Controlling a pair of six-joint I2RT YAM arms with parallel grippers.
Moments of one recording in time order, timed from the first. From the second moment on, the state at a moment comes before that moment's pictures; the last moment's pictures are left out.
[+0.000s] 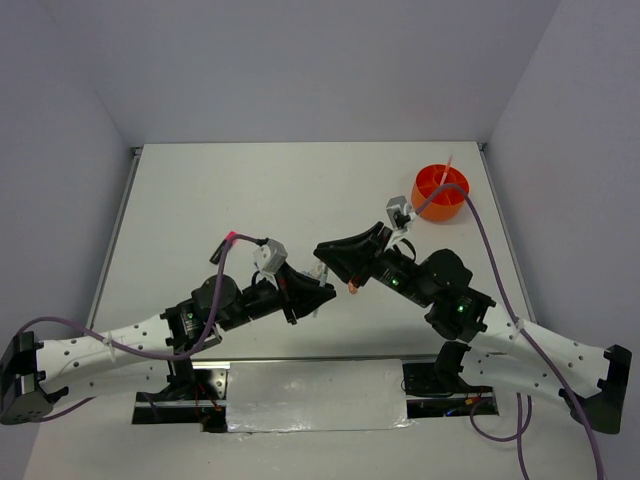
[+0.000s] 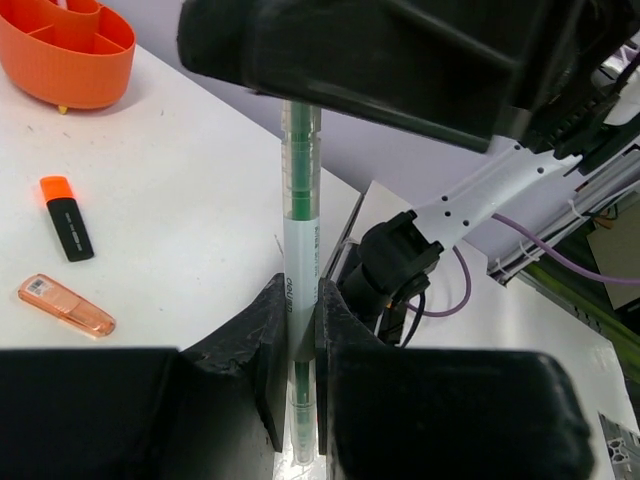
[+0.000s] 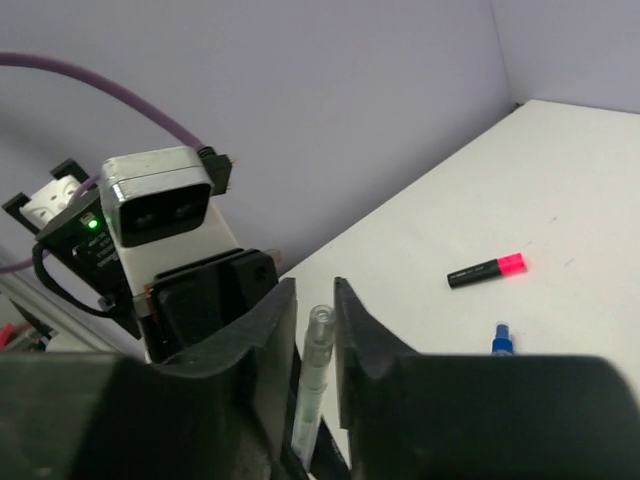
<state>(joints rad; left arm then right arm) -1.14 0.86 0.58 0.37 0.01 -0.48 1.01 0.77 0.71 0.31 -0.03 0.49</state>
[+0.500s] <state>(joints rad) -1.14 0.82 0.61 0.27 0.02 -0.42 1.01 0.81 0.65 0.43 -0.05 0.55</state>
